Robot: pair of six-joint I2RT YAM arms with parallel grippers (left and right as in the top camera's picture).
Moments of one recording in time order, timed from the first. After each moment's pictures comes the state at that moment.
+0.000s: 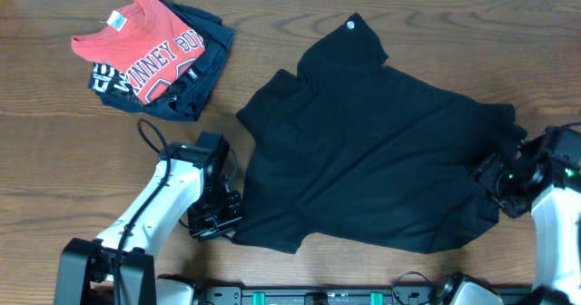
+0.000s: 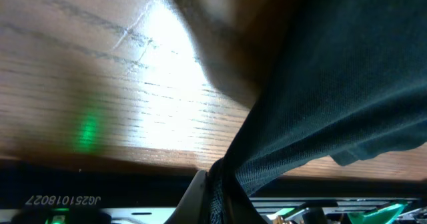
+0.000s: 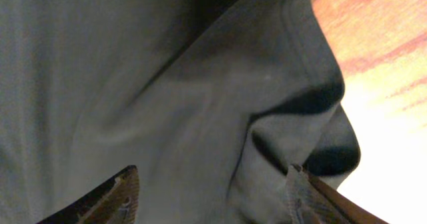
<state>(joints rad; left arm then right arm) -0.24 1.46 0.77 -1.17 0.30 -0.48 -0.48 1.28 0.79 -0.83 -0.18 0.33</state>
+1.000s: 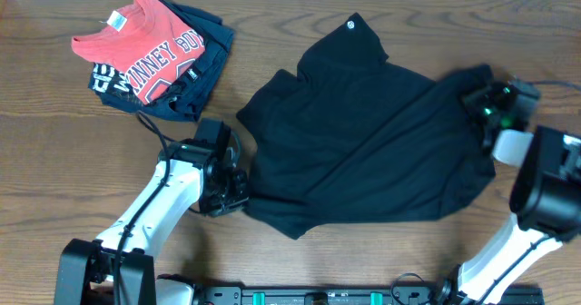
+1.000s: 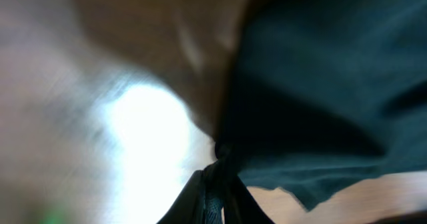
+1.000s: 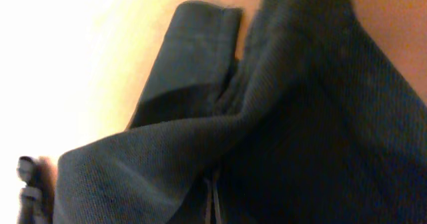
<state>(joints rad) -0.24 1.46 0.77 -0.85 0.34 -0.49 -0.31 2.07 0.94 0.46 -0.26 0.79</state>
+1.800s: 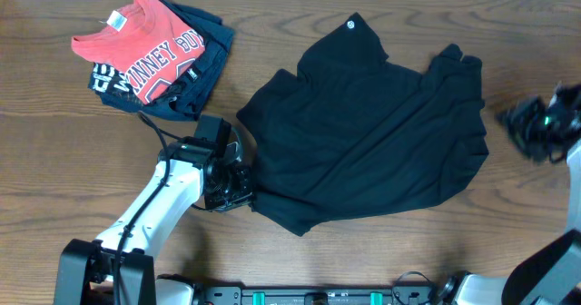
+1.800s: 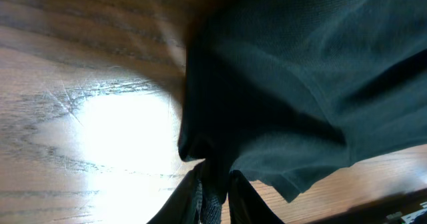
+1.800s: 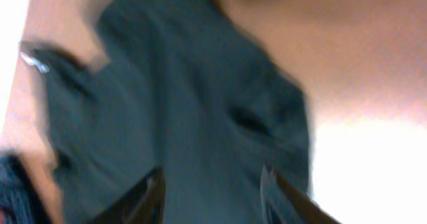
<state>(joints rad) -0.24 1.46 0.77 -0.82 0.41 -0.49 -0.51 1.52 1.17 -0.92 -0.35 0.43</state>
